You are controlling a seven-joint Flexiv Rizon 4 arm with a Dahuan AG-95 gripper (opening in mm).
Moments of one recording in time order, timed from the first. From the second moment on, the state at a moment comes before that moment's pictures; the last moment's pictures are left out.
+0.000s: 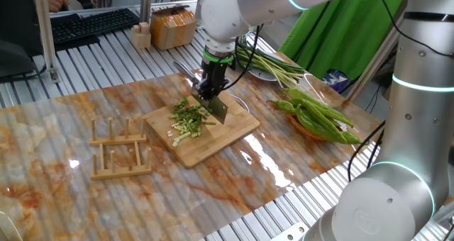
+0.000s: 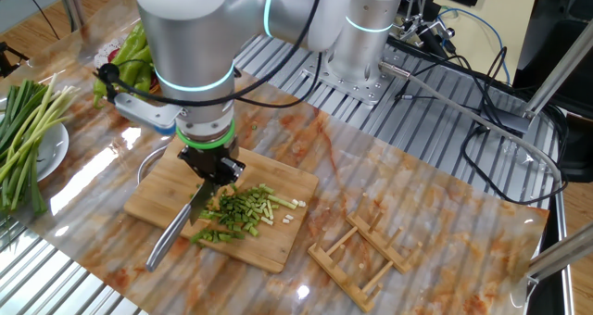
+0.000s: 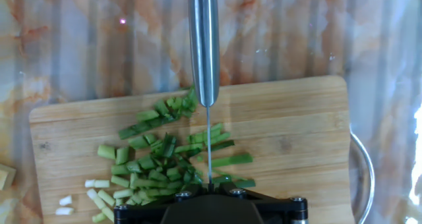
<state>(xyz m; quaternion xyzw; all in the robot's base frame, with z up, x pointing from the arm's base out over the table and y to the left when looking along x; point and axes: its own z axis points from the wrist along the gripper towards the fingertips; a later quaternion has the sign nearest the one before) 0.571 -0.065 0.060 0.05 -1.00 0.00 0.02</state>
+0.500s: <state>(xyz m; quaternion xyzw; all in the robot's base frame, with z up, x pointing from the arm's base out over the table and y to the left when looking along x) 0.575 -0.070 0.053 0.05 -1.00 0.00 0.02</state>
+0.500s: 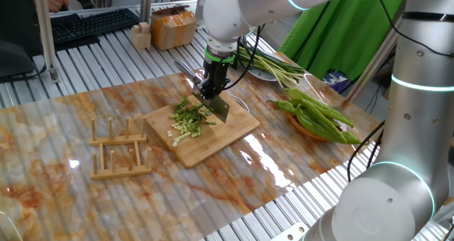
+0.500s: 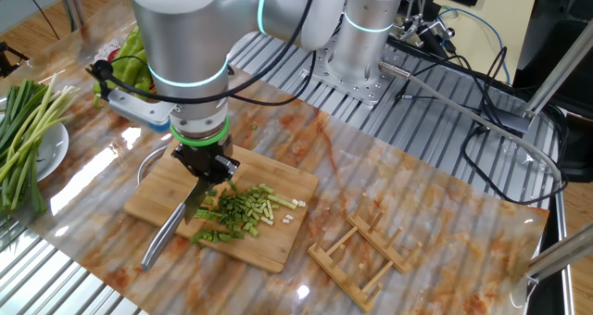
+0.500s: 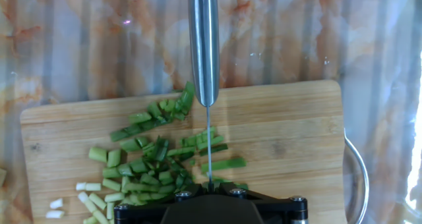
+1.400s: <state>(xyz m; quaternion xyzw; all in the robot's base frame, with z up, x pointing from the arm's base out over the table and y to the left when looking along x) 0.577 -0.067 0.035 0.05 -1.00 0.00 0.01</state>
